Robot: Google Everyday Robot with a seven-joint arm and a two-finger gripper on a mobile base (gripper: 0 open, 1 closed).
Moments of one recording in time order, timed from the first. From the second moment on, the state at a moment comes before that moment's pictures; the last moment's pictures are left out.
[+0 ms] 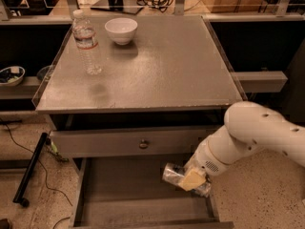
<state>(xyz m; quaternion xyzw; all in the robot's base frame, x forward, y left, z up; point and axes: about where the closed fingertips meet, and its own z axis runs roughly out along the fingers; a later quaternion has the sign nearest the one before) 0.422 -0.109 0.660 -0.52 0.82 0.19 0.13</state>
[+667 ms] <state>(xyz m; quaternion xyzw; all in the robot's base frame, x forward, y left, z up) 0.448 -0.102 0.617 -0.48 0.84 0.21 0.15</state>
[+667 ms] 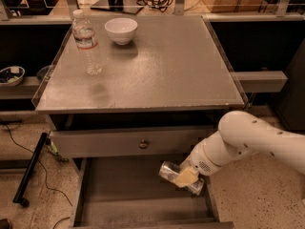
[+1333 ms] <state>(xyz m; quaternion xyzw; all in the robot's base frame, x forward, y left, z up) 0.463 -0.107 0.546 -0.43 0.87 0.19 0.14</state>
